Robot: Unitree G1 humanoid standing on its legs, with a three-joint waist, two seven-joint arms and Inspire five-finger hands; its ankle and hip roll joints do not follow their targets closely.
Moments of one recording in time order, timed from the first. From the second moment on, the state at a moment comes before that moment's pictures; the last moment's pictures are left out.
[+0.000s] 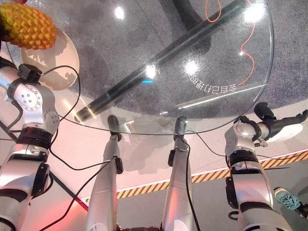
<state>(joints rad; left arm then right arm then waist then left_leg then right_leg) -0.99 0.53 -0.08 0.74 -0.54 -0.77 0.87 -0.82 -0.60 0.03 1.14 0.68 -0.28 -0.98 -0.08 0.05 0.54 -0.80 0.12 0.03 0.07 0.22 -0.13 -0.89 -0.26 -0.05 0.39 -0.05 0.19</state>
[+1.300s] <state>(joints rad) -0.97 0.57 -0.15 0.83 -0.45 -0.70 0.95 -0.74 -0.58 0.04 1.29 0.79 -0.04 -0.63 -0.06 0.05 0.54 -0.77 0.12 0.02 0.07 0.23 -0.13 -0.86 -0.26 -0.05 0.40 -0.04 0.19</state>
